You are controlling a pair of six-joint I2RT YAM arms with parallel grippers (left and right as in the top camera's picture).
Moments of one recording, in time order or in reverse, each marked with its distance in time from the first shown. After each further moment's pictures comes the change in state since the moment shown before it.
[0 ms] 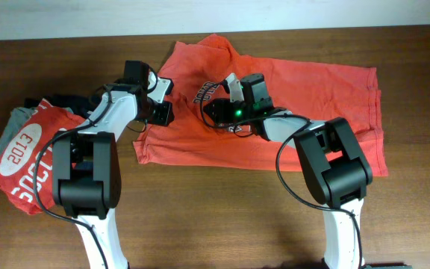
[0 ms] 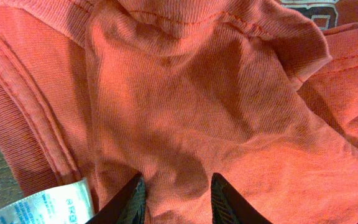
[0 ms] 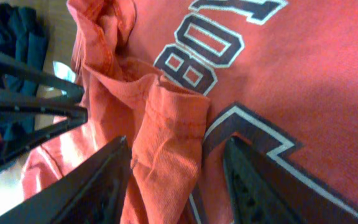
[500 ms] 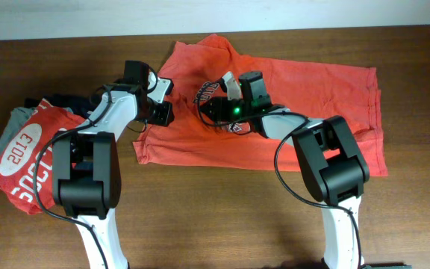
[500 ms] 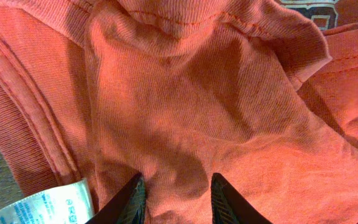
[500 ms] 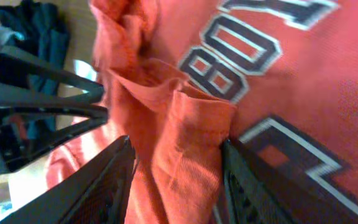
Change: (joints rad) left arm 0.000 0.000 0.000 -0.002 0.000 0.000; right arm -0.002 0.026 0.056 -0.010 -0.086 0.024
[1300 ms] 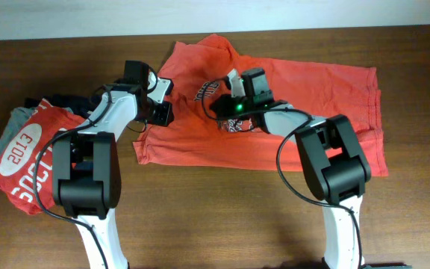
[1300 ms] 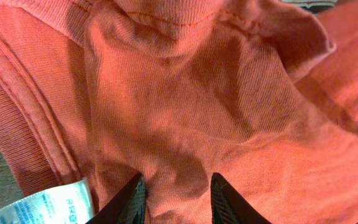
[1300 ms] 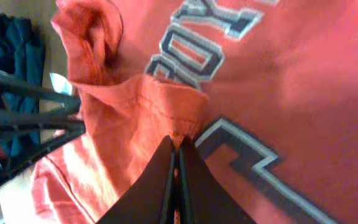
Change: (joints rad) left arm 0.000 0.000 0.000 -0.004 0.000 0.000; right arm -0.027 0.002 0.041 -0.095 0.071 0.007
